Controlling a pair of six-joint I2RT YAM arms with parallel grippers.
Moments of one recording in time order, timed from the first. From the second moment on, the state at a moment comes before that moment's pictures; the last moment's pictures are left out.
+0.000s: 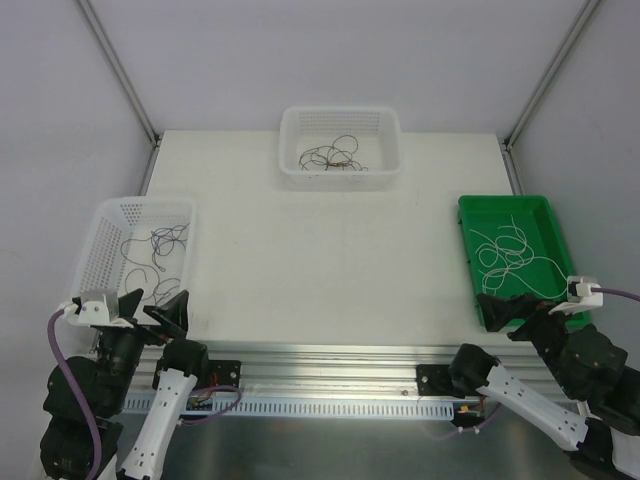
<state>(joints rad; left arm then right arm) -0.21 0.01 1.02 -1.04 -0.12 -0.20 0.98 0.00 0.96 -1.26 0.72 0.61</state>
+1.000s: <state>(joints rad) -0.23 0.00 1.00 -1.06 -0.21 -0.25 0.98 0.00 0.96 -1.27 0.69 0.63</state>
